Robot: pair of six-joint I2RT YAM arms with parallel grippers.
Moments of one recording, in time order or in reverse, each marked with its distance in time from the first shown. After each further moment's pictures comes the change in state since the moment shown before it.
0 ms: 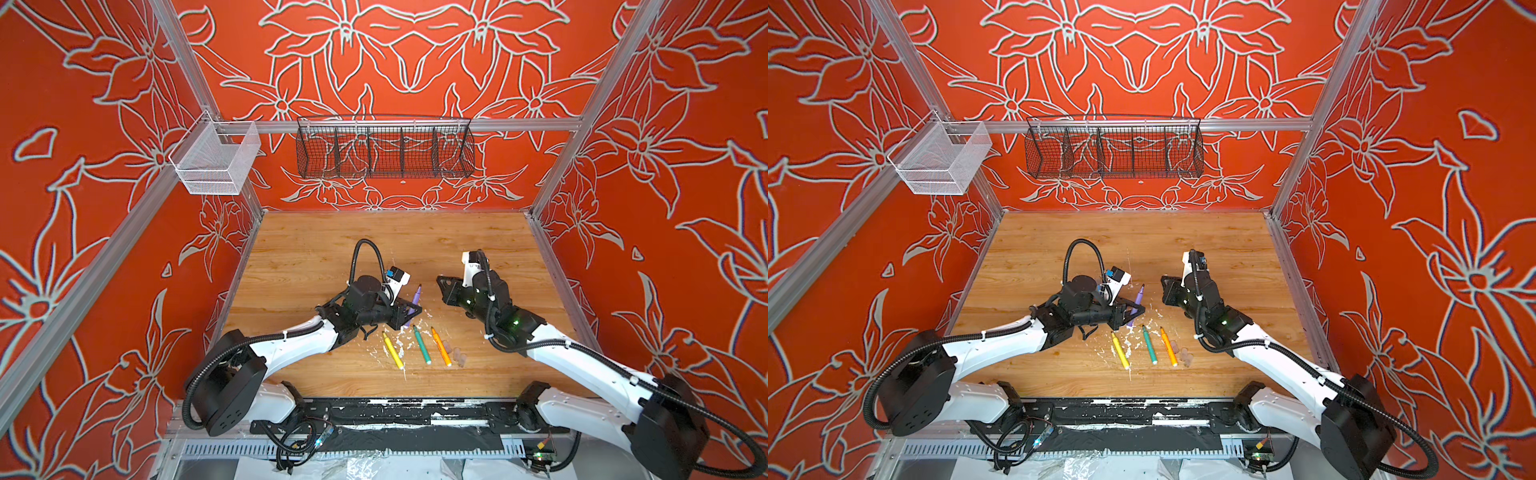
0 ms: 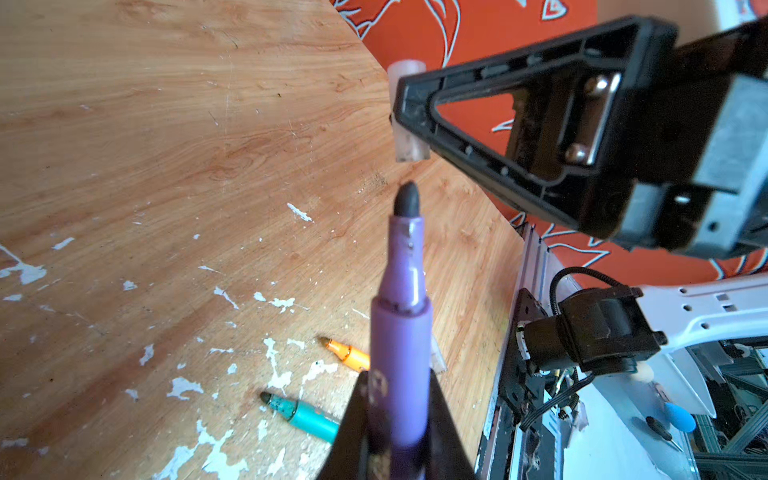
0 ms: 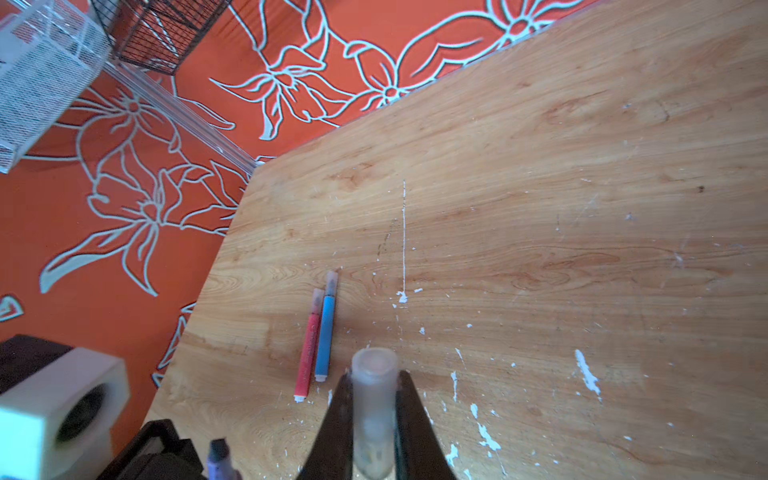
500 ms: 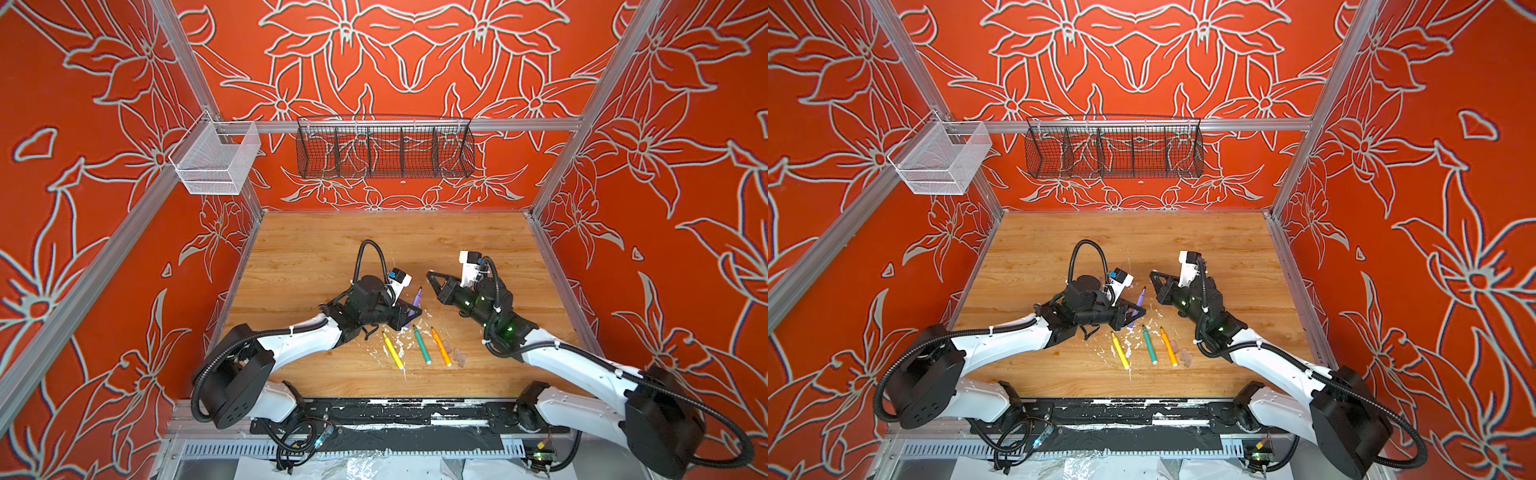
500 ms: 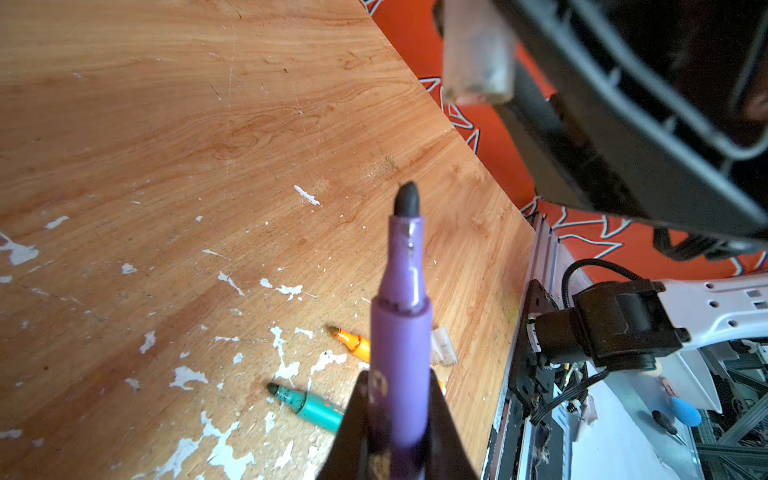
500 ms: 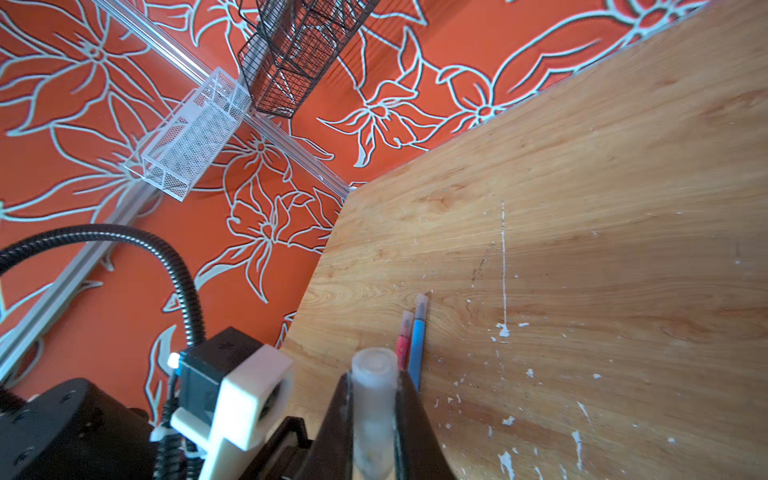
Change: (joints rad) left arm -0.002 0.051 0.014 -0.008 0.014 0.002; right arm -0.001 0.049 -0.090 0.368 -0.150 0.100
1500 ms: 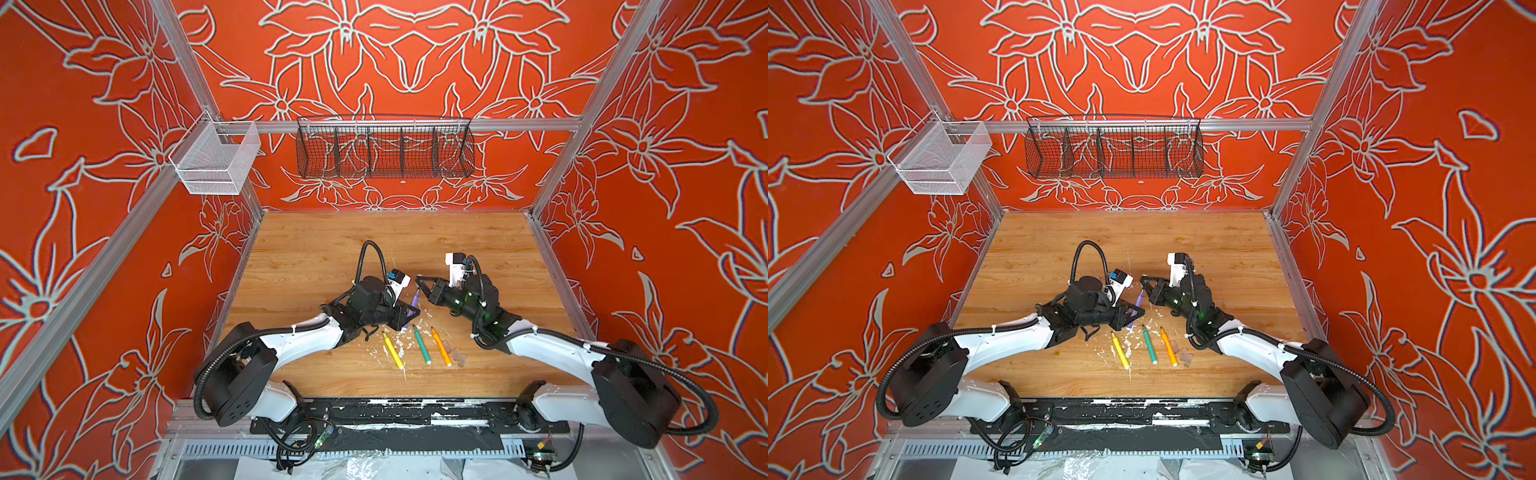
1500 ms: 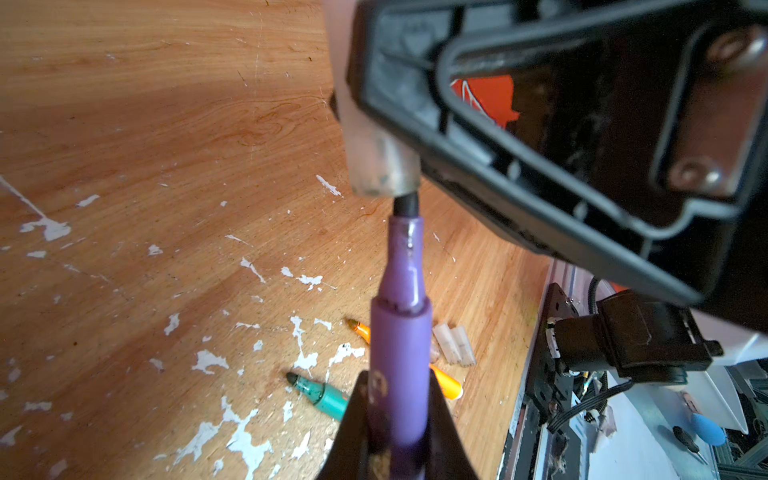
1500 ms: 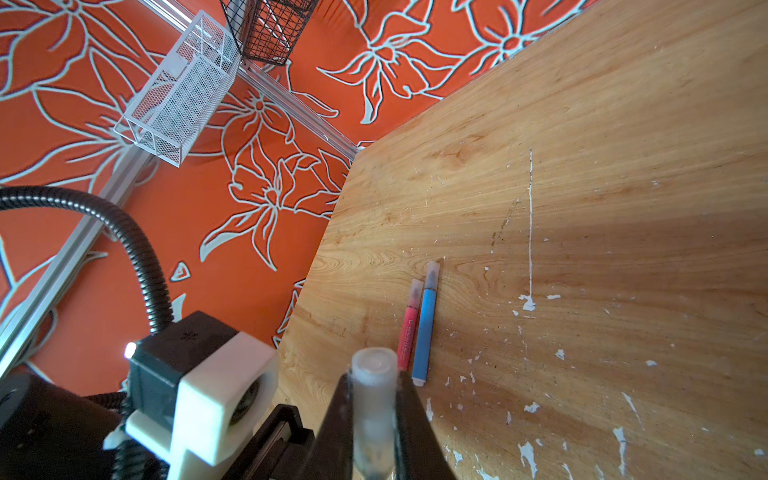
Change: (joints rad) left arm 0.003 0.002 -0.006 -0.019 -0.053 -0.008; right arm -0.001 0.163 0.010 0.093 -0.127 0.031
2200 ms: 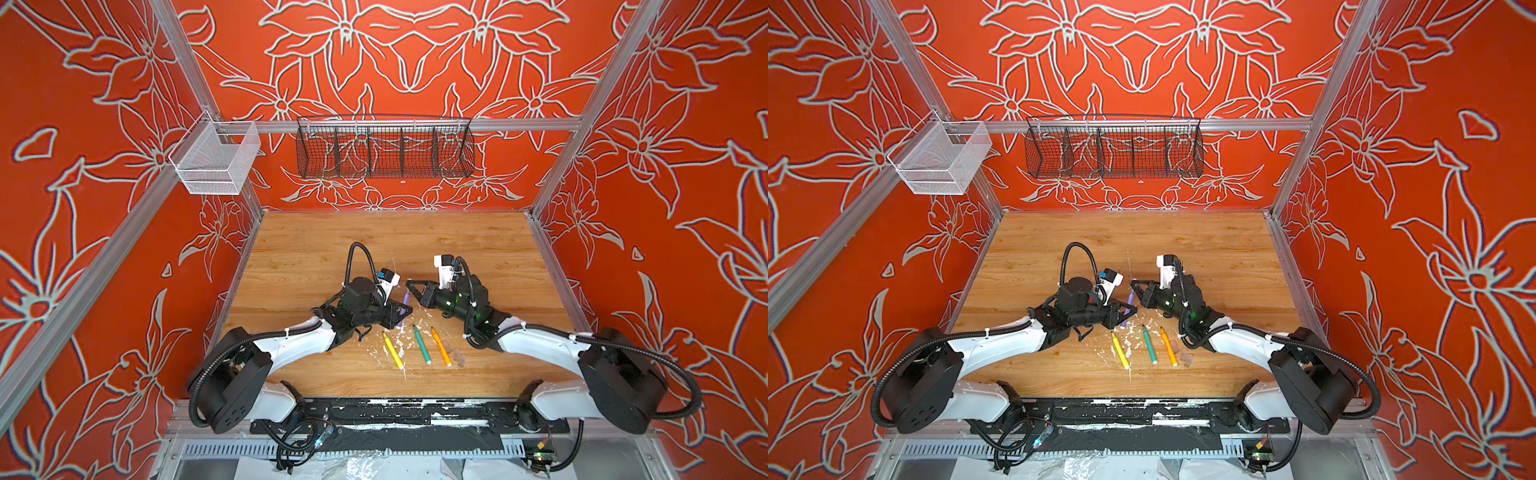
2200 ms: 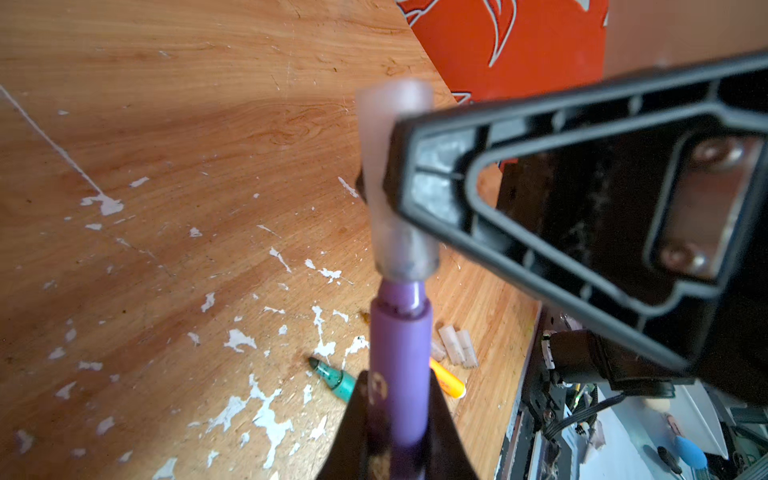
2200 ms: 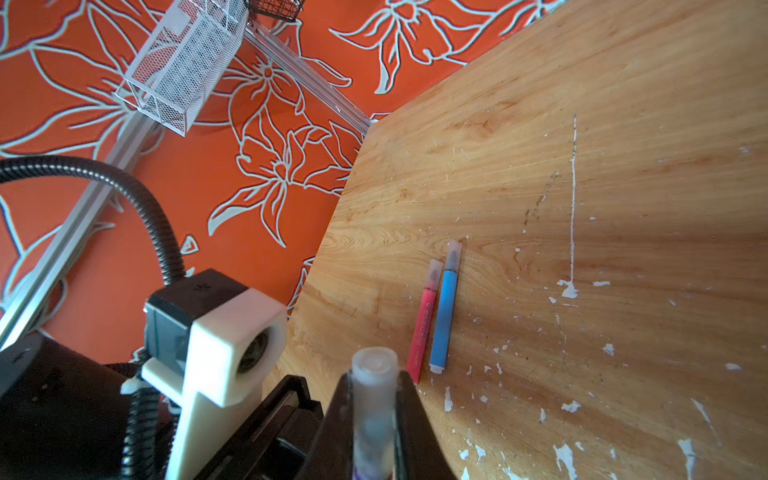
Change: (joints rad) left arm 0.057 -0.044 -0.077 0.050 0.027 -0.054; right arm 0.072 0.094 0.030 0.046 -0.004 0.002
